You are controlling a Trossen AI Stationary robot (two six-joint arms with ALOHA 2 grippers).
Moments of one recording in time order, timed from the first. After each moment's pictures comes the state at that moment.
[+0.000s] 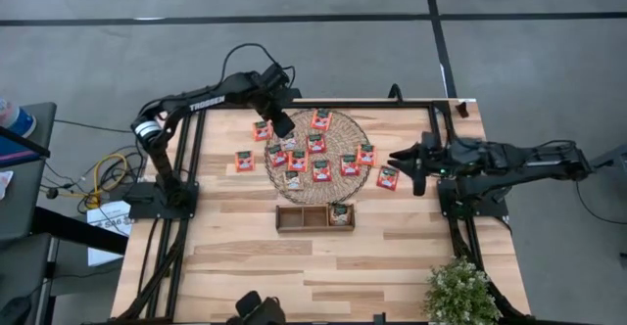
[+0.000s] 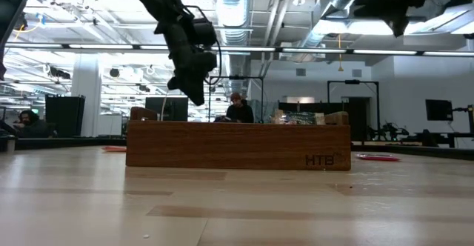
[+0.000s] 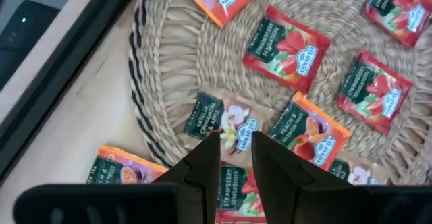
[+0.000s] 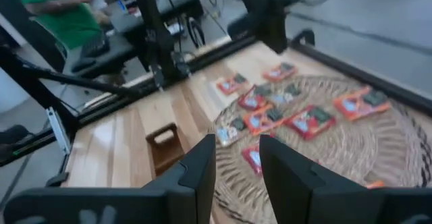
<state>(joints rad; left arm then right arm) 0.68 1.79 1.44 -0.78 0.17 0.03 0.09 0.54 0.61 -0.35 0.28 0.38</state>
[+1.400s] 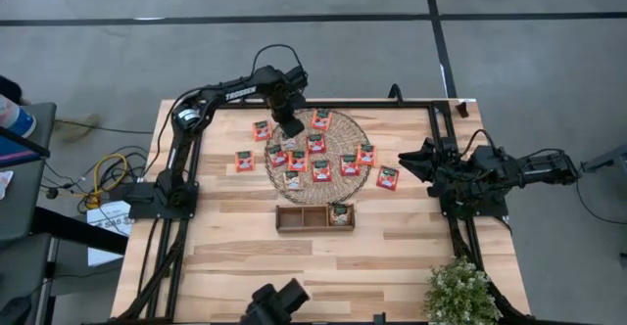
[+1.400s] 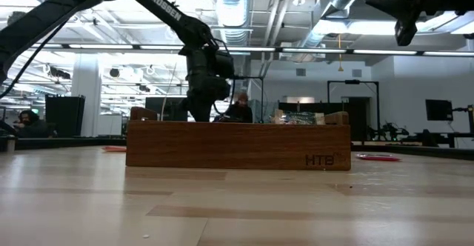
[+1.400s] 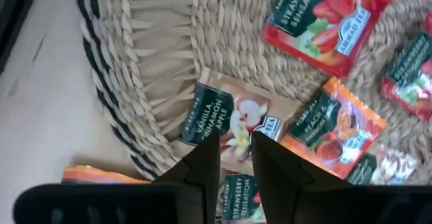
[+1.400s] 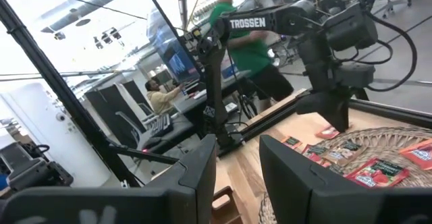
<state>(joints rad) 0.68 2.15 1.79 -1.10 0.22 0.12 0.14 0.25 0.30 0.05 0.29 0.44</state>
